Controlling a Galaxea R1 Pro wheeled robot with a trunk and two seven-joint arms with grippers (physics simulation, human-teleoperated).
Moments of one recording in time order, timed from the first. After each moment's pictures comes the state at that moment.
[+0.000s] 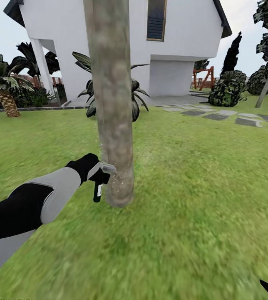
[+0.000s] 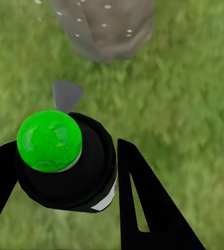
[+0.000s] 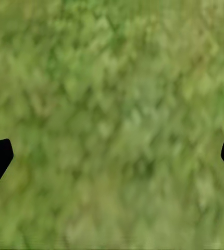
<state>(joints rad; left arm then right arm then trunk) -1.44 -0.11 -0.16 -0.02 -0.09 0.81 -0.13 -0.30 -0.05 -1.21 -1.34 0.93 0.31 1.07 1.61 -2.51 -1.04</state>
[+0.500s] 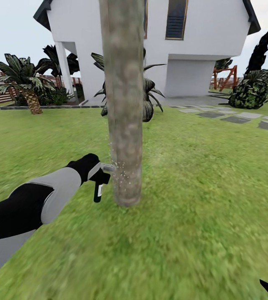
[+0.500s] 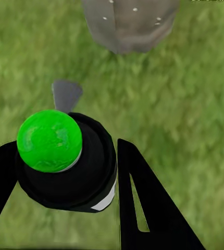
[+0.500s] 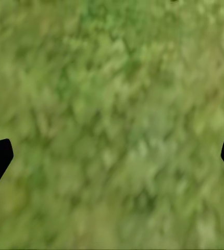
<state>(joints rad) -1.44 -0.11 -0.16 -0.02 -0.09 0.81 -0.13 -0.30 -0.05 -1.21 -1.34 0.93 0.31 1.07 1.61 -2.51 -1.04</state>
